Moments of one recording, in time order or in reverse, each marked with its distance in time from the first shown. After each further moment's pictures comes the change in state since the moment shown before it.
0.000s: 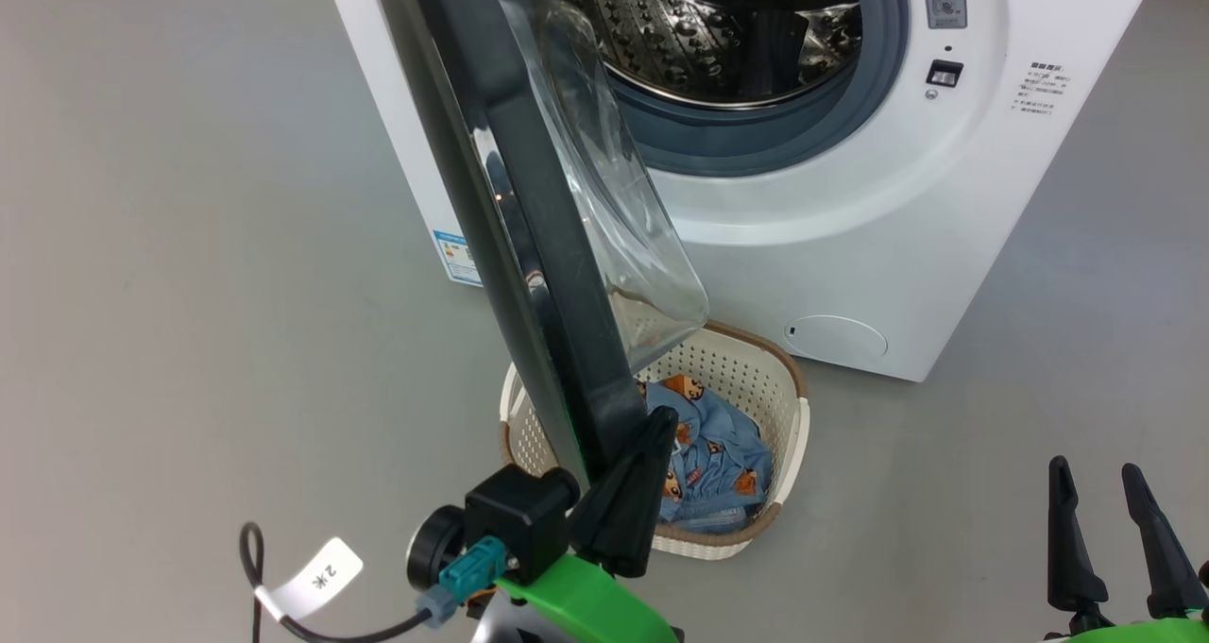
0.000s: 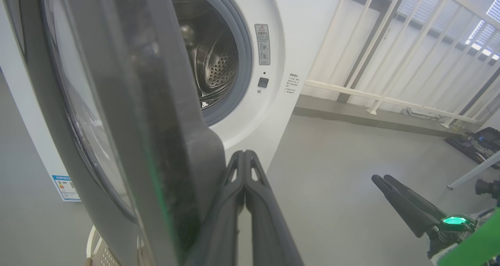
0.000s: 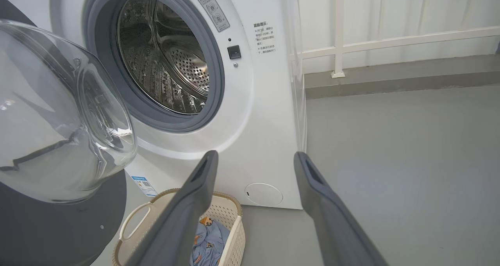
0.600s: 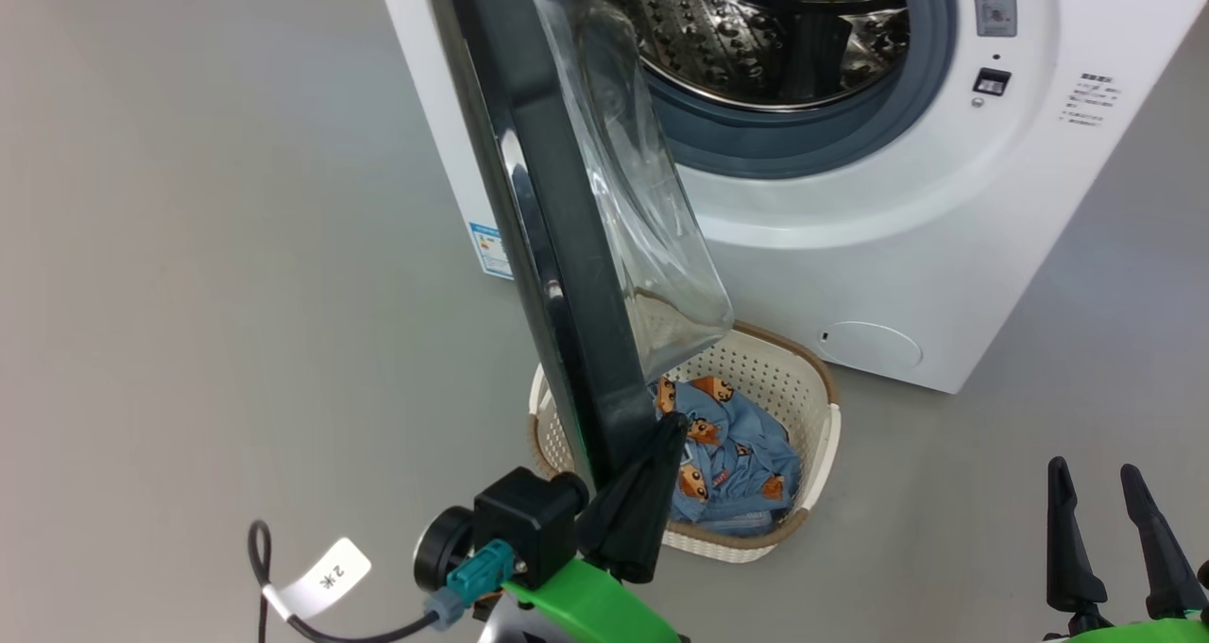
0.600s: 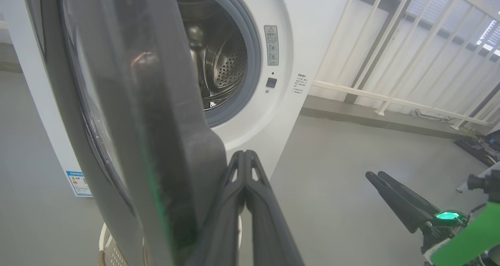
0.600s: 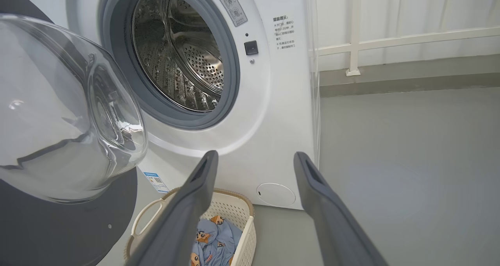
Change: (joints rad) left arm -0.002 0.002 -0.012 -0.004 0.000 0.010 0.008; right arm 0.000 0.000 0.001 0.003 0.001 0.000 0.000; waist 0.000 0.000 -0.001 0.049
